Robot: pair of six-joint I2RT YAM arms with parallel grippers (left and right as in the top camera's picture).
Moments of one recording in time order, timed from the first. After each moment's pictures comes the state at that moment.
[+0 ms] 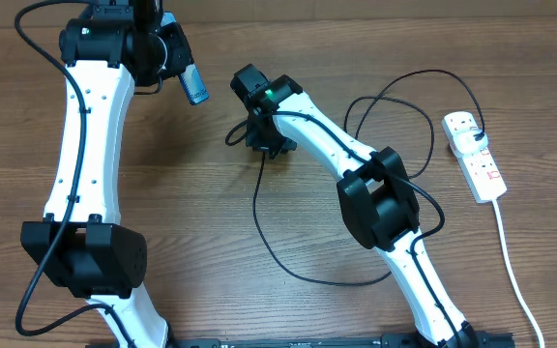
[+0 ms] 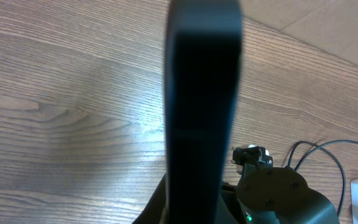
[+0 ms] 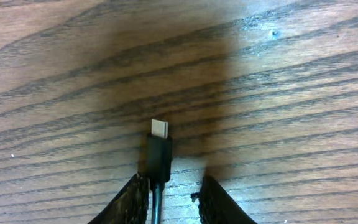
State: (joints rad) left arm -0.05 1.95 2.08 -1.11 0.16 -0.42; right arm 0.63 2.53 2.23 -1.10 0.04 0.71
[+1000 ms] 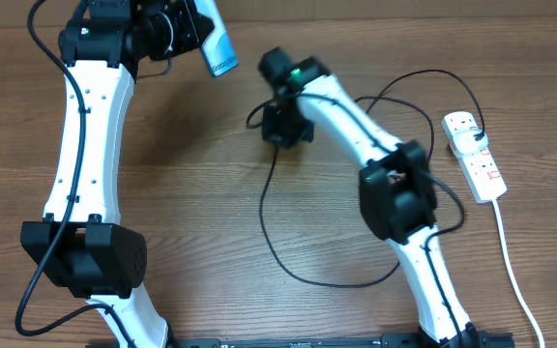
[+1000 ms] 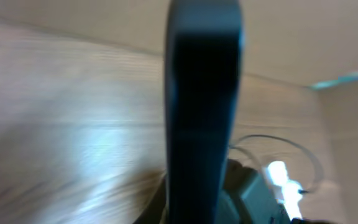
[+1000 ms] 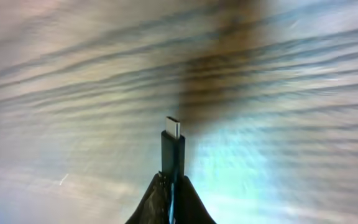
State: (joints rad) left arm -0.05 1.95 2.08 -0.85 0.50 -0.38; right arm 0.51 2.48 2.25 -1.21 -0.22 0.59
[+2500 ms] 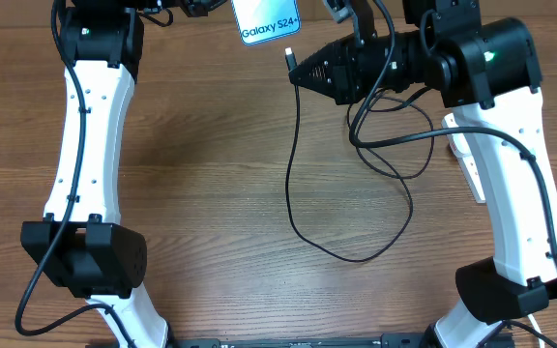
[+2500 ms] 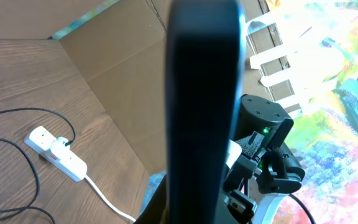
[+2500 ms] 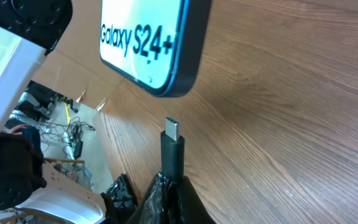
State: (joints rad) left arm -0.05 1.95 2.07 0.07 1.43 -1.26; right arm 0.34 1.83 2.29 -1.29 -0.83 0.02
